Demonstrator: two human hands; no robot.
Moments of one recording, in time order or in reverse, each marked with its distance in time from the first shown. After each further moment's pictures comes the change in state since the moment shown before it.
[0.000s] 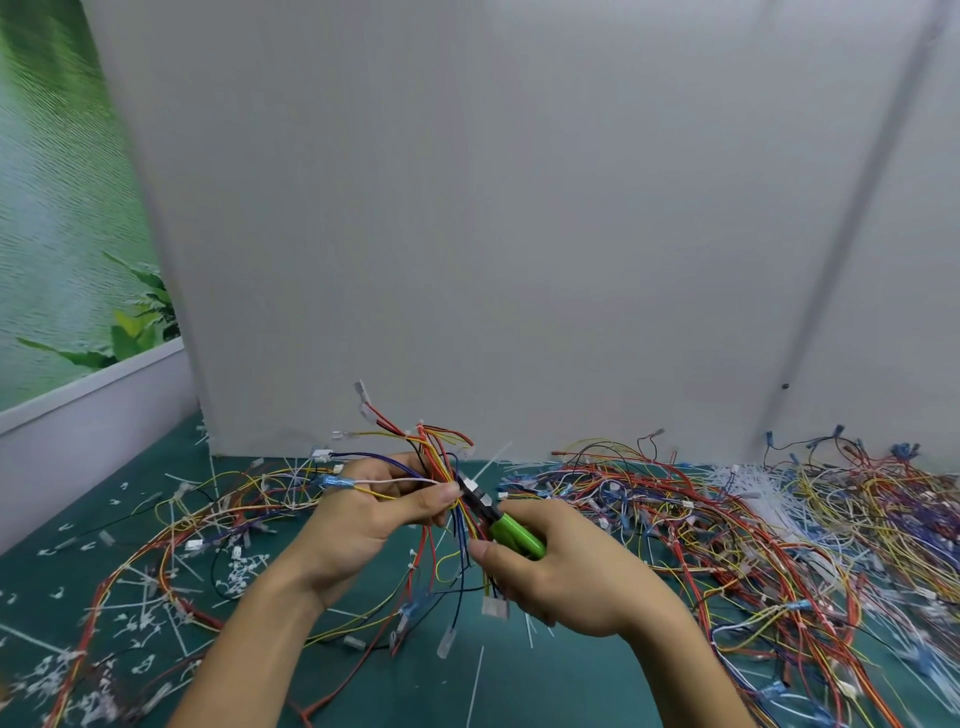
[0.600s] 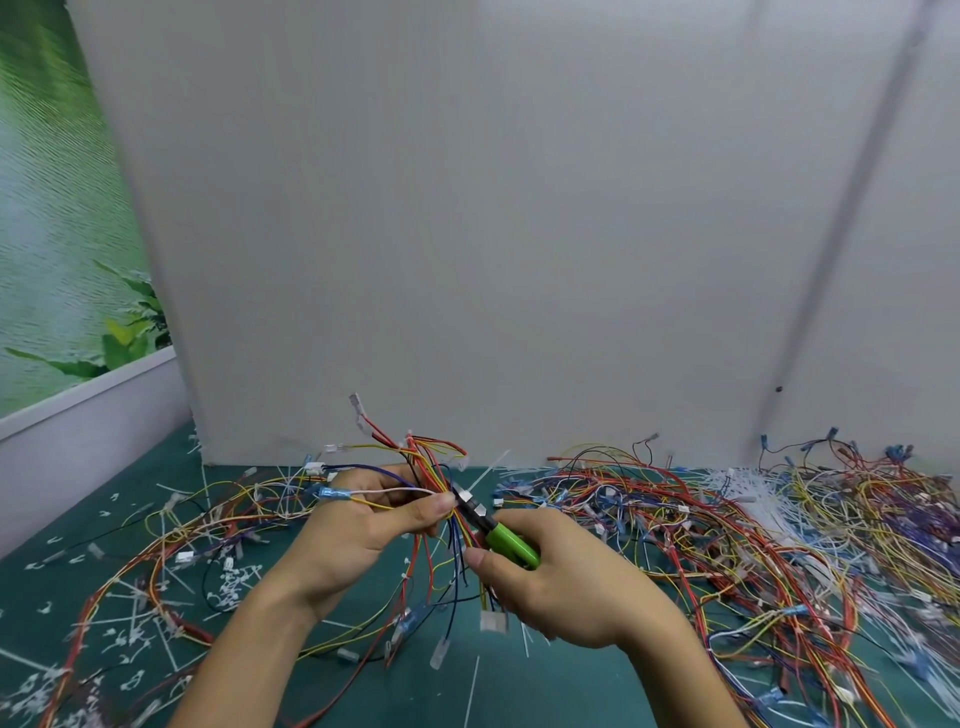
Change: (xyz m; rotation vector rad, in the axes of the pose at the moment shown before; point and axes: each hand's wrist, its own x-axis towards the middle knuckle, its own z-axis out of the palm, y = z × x) left_hand 0.001 -0.003 -0.001 0.080 0.034 0.011; right_hand -0.003 -0.004 -0.002 -0.096 0.007 0.023
